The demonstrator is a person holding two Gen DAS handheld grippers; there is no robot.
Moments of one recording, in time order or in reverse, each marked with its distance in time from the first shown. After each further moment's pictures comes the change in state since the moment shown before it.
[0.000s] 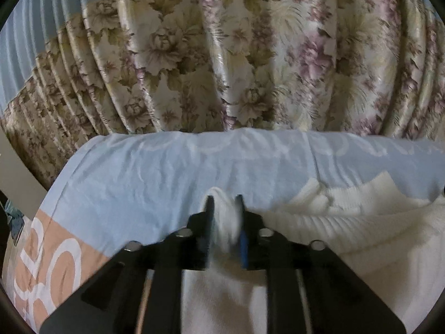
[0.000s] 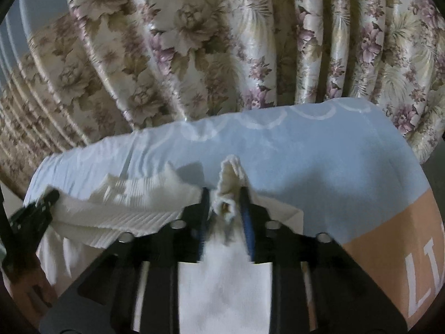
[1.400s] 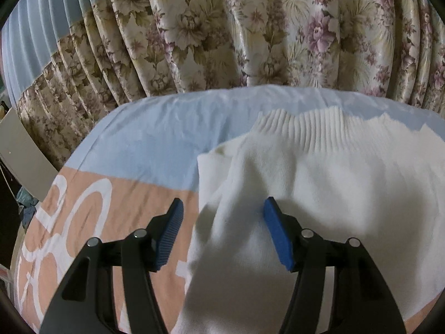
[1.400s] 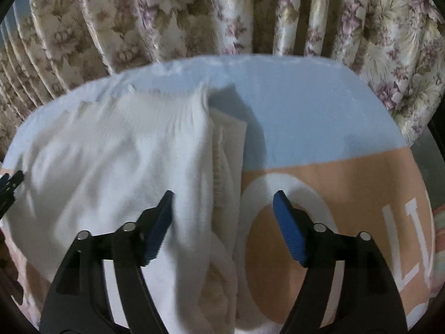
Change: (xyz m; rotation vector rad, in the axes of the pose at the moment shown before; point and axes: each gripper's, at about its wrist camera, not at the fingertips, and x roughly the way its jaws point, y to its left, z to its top) left arm -0.040 0.025 -0.090 0.010 0.060 0.053; right arm -0.011 -0.050 -0.083 -0.084 0.128 -0.093
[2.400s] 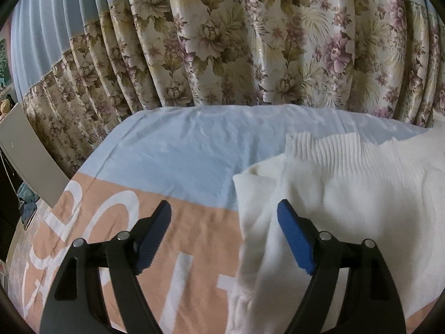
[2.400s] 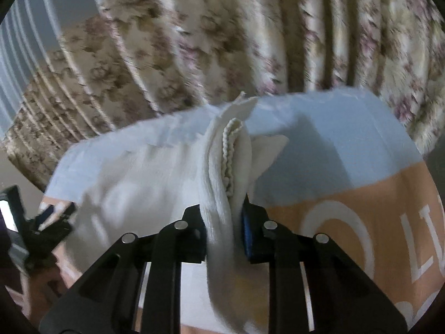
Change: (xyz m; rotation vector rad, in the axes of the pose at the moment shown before) left arm -0.015 0.044 0.018 -0.046 -0.051 0.013; right arm -0.072 0.054 0.038 0.050 -0.122 0.205
